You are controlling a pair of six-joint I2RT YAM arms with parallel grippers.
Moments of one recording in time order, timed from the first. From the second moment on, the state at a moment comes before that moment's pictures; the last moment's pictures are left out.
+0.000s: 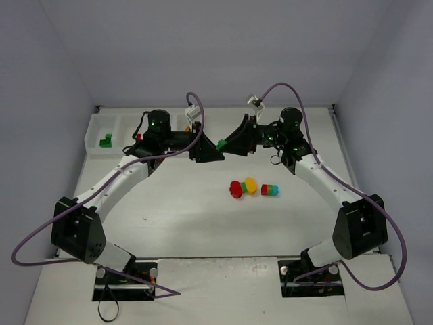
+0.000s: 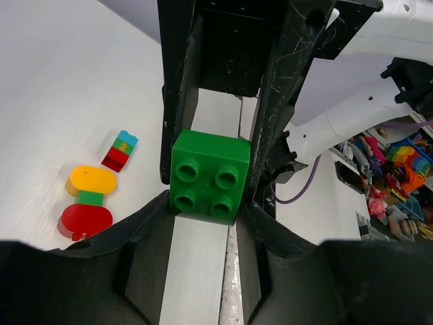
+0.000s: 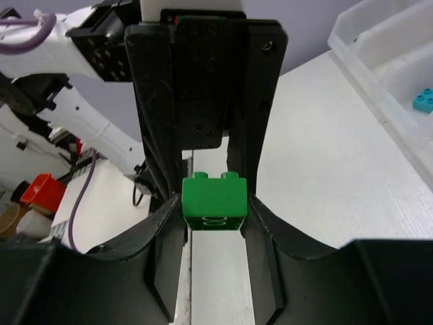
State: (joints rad) left arm -0.46 1.46 1.20 0.07 1.06 -0.45; right arm 0.37 1.47 1.09 0.41 -1.16 0.56
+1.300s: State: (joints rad) left arm 0.28 1.70 1.58 -0.49 0.19 -0.28; right arm 0.21 1.32 0.95 0.17 -0.86 0.45
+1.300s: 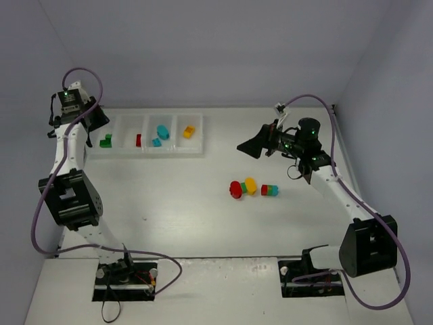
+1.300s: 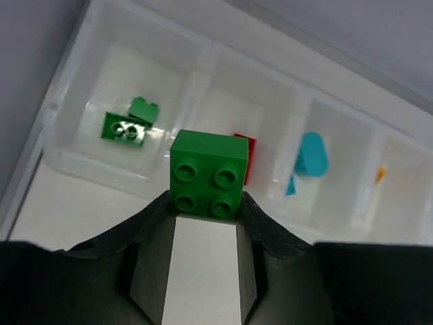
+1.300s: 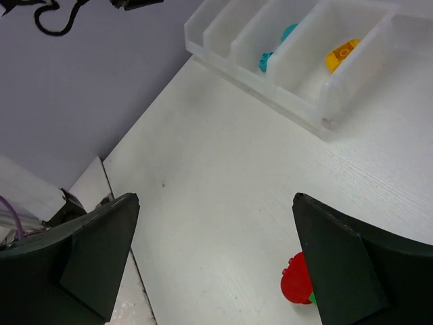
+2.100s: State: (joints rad) left arm 0.31 2.13 1.97 -0.71 0.07 -0.22; right arm 0.21 1.27 0.91 0.04 -0.76 0.37
